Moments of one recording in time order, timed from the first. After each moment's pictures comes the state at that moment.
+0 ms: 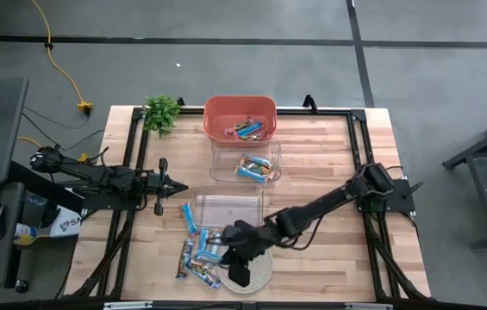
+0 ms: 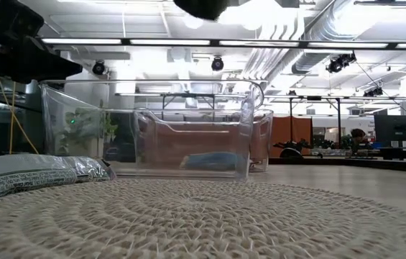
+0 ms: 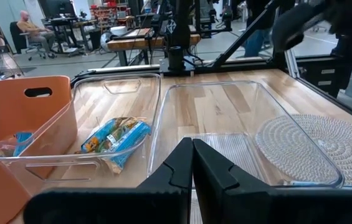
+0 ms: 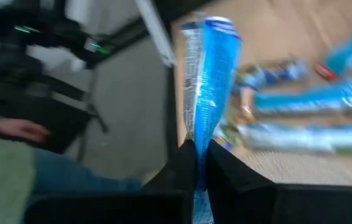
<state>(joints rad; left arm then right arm) -0.29 0.16 0.01 0.06 -0.30 0.05 0.43 2.03 1.69 -0.24 -0.03 0.73</state>
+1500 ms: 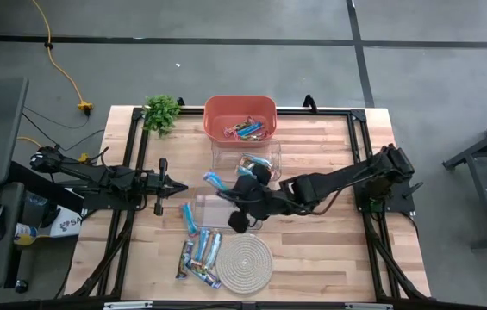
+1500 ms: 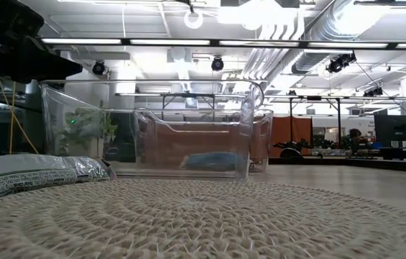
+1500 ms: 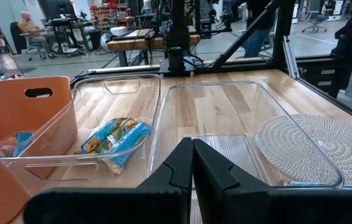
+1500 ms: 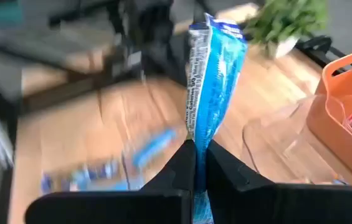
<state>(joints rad) -0.29 0.16 0.01 0.06 -0.30 0.05 0.32 1.81 1.69 -0.50 0.52 0.51</state>
